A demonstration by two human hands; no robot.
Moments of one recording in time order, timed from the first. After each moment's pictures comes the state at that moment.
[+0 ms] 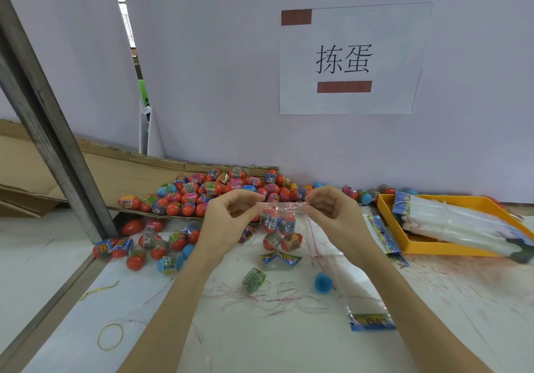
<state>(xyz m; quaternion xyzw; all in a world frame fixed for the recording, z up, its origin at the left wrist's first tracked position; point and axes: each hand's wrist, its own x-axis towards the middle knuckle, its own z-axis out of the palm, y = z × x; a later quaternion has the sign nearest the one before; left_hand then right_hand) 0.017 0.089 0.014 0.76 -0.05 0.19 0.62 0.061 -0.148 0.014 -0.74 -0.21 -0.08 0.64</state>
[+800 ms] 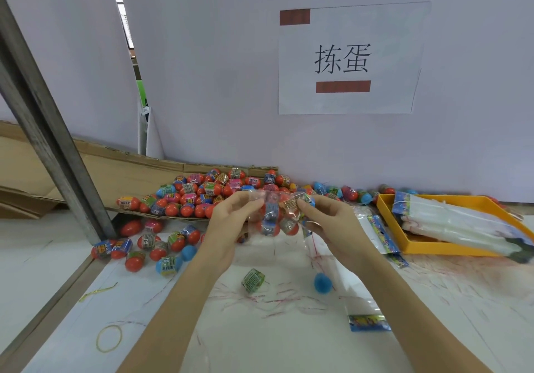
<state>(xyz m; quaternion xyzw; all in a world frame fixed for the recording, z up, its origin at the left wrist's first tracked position) 0.015 0.073 0.020 0.65 0.05 0.08 0.76 0.052 -0.136 0.021 -0.65 -0.12 0.08 0.74</state>
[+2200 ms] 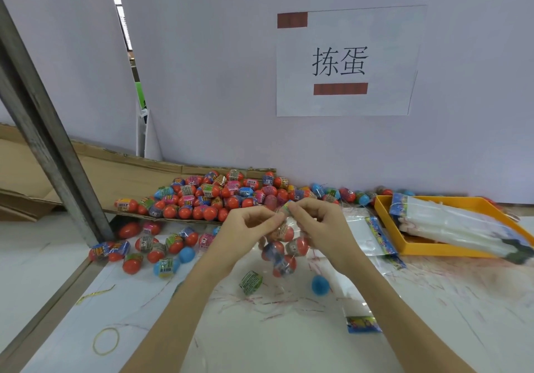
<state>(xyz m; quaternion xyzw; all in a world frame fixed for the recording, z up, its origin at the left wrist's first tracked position) 0.009 0.062 0.018 0.76 -0.07 0.03 0.64 0.042 -0.126 0.022 -0.73 -0.20 -0.02 0.66</state>
